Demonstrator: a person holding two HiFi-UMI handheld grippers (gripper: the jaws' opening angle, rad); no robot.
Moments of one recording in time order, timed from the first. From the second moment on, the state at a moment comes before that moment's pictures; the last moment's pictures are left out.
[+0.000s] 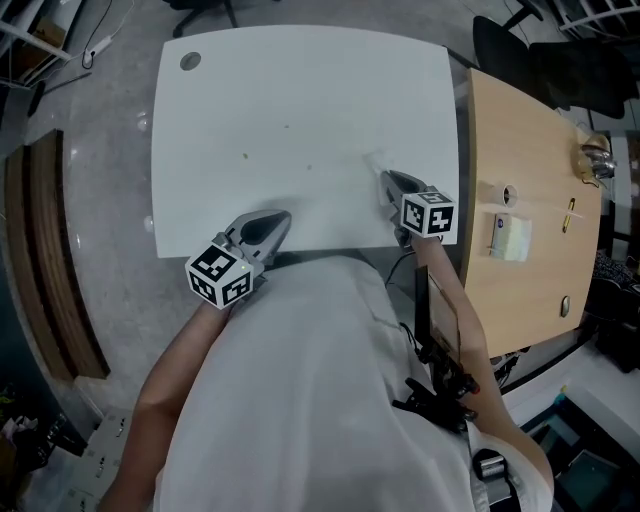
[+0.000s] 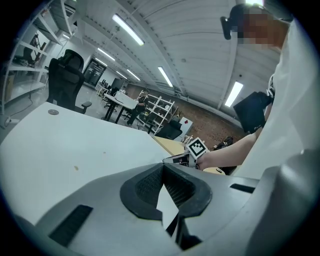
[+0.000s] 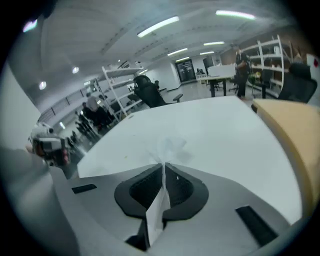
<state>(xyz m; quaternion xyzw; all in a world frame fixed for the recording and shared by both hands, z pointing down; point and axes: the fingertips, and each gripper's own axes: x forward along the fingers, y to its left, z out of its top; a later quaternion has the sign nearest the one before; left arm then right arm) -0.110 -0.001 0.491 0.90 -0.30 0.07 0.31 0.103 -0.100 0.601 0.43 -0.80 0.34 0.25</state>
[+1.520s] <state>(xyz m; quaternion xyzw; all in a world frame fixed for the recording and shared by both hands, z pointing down) -0.122 0.008 0.499 0.88 -0.34 0.08 0.33 0.042 -0.048 0.644 0.16 -0.77 0.18 0.59</state>
